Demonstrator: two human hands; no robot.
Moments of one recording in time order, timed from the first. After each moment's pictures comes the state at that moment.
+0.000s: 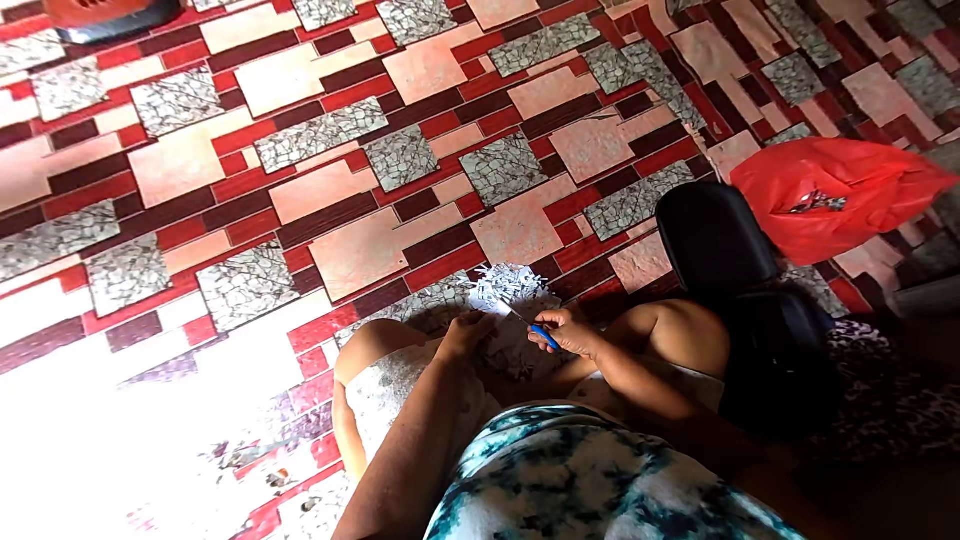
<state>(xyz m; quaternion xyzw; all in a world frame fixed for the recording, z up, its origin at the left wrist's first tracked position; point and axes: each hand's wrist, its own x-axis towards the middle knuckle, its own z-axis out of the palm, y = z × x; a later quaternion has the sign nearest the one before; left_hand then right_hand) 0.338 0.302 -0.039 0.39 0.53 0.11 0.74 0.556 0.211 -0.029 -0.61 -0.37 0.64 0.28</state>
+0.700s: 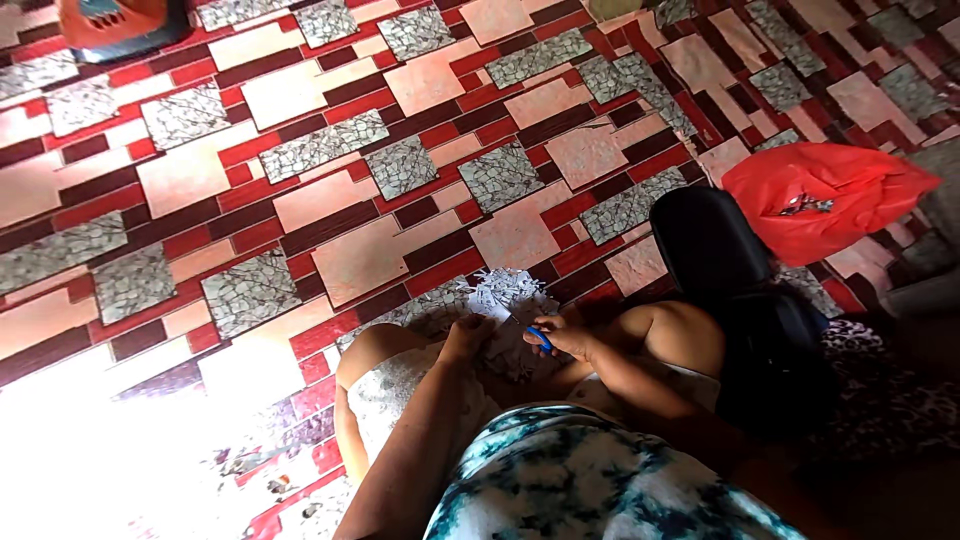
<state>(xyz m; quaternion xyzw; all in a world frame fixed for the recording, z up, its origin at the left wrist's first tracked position) 0.340 0.301 -0.041 0.42 0.54 0.11 0.72 0.553 0.214 -0.031 -0.61 -0.33 0.68 0.24</state>
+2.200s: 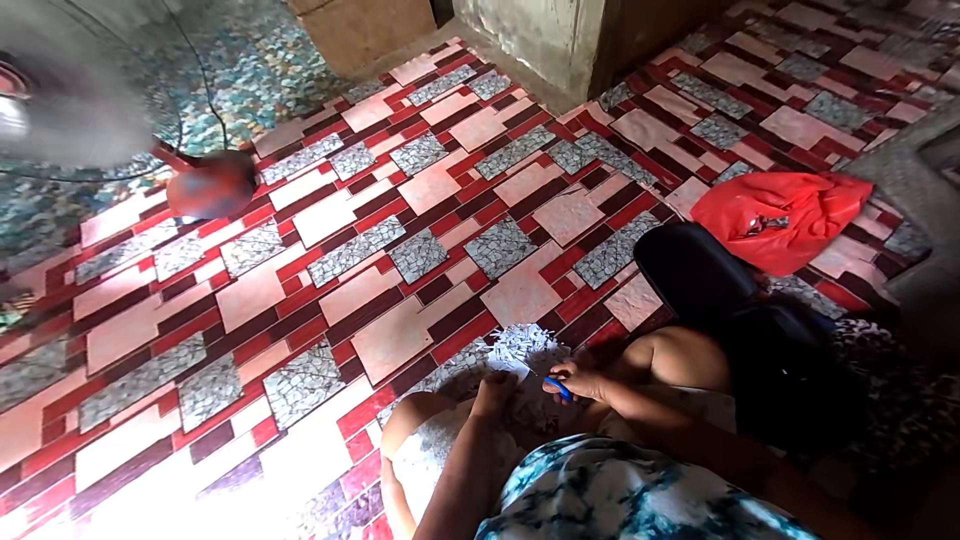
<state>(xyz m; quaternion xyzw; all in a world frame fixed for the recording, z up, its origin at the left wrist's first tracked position) 0.345 0.301 -0.043 0.45 0.54 0.09 0.70 0.552 0.209 -0.033 -0.62 -0.36 0.66 0.23</state>
